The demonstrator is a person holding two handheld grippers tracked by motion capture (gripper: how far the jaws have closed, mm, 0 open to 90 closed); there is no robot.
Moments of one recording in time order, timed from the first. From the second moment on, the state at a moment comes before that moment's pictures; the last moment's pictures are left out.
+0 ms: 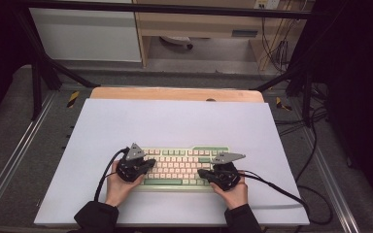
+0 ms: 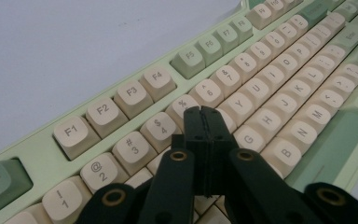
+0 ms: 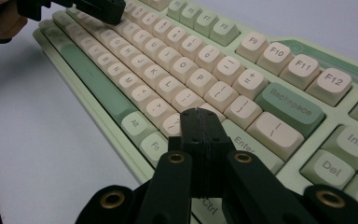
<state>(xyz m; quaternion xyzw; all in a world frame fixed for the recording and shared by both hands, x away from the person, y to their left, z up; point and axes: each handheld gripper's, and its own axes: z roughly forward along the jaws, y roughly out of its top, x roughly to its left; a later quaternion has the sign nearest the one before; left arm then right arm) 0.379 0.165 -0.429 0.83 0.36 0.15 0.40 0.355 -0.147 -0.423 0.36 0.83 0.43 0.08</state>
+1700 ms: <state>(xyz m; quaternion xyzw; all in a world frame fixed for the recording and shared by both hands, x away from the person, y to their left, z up) 0.350 0.215 -0.419 0.82 0.36 0.15 0.43 0.357 -0.140 -0.419 0.36 0.82 0.43 0.09</state>
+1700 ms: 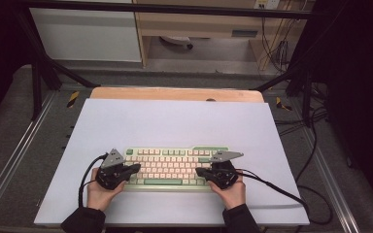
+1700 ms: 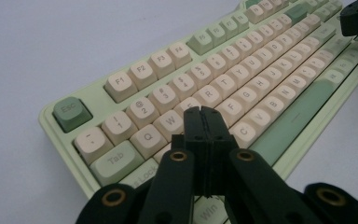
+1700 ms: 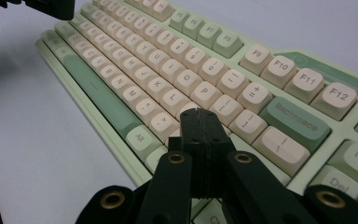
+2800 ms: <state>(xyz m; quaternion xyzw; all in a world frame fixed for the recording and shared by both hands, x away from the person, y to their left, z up) 0.345 0.233 -0.423 0.81 0.37 0.14 0.43 0.390 -0.087 -0.425 0.37 0.82 0.42 0.09</state>
